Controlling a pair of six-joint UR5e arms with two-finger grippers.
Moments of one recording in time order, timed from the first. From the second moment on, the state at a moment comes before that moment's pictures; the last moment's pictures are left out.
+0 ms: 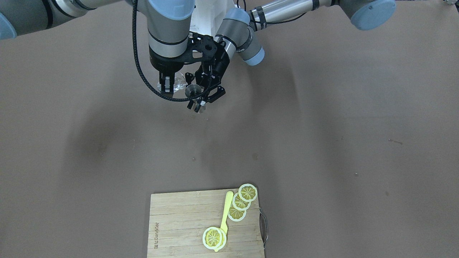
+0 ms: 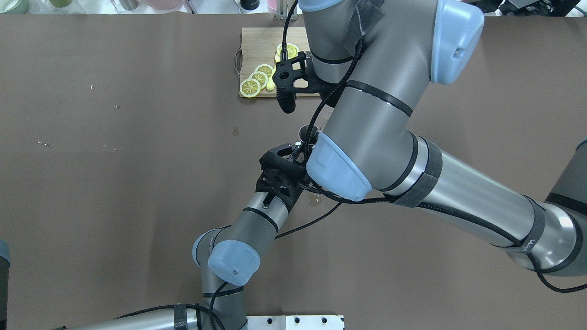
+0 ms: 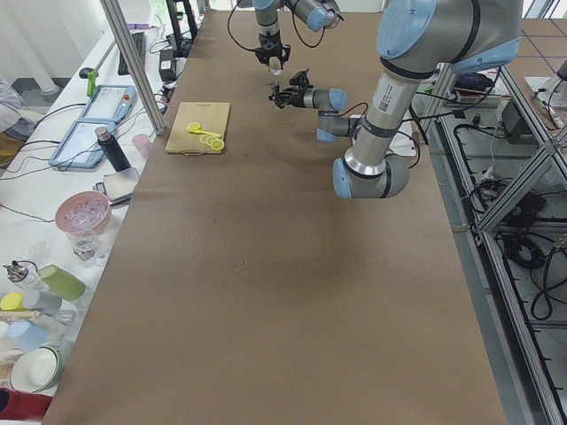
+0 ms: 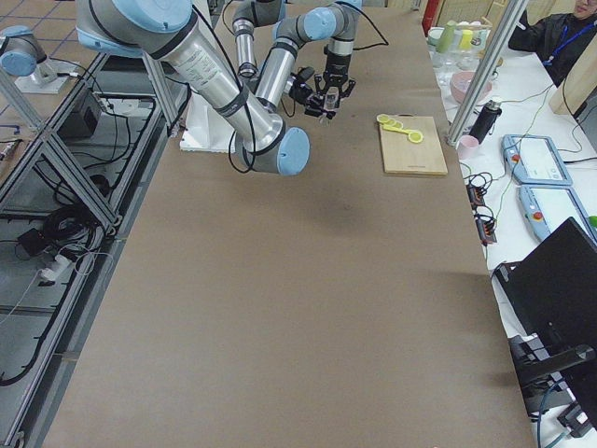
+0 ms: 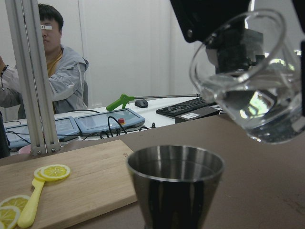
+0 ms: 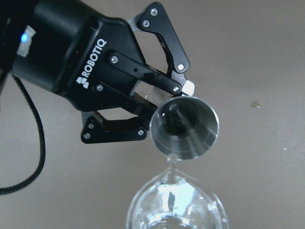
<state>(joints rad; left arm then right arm) -0.21 -2.33 -1.30 -2.84 -0.77 -0.54 0.70 -0.60 1.74 -2.33 1.99 -0.71</state>
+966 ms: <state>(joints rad) -0.21 -2.33 -1.30 -2.84 -0.77 -0.54 0.68 -0.56 1.69 -2.37 1.96 -0.74</state>
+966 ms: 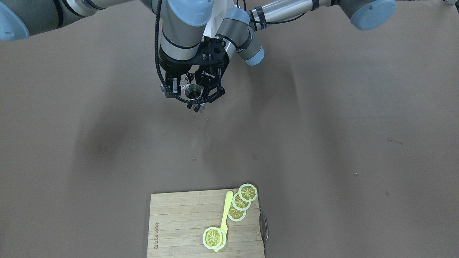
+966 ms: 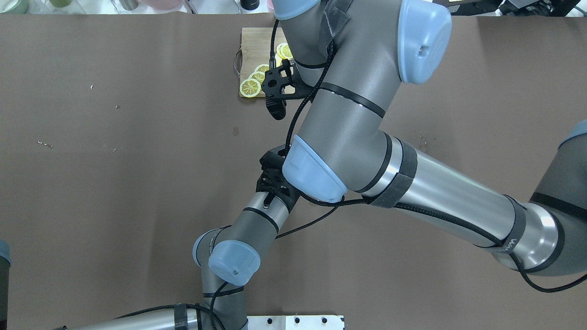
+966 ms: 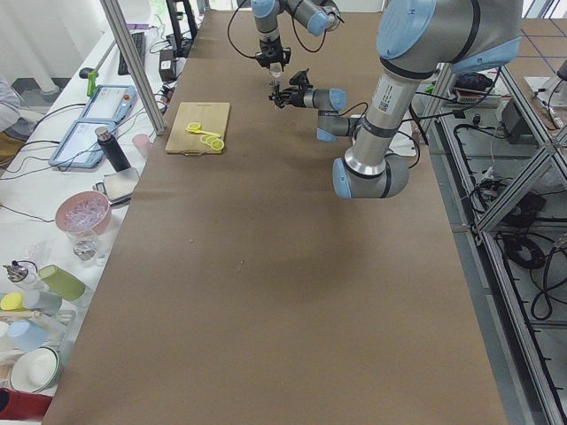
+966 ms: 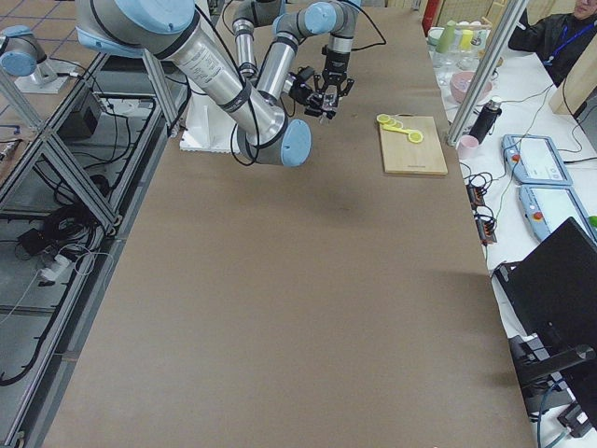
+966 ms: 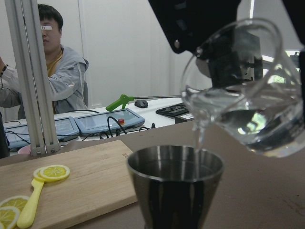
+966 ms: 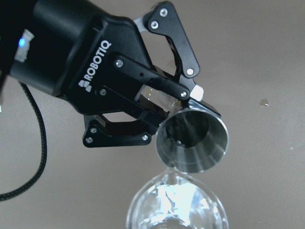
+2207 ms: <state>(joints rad) -0.21 -2.33 -1.30 -2.84 -0.77 -0.54 0.81 -0.81 1.94 -2.13 2.19 -0.75</state>
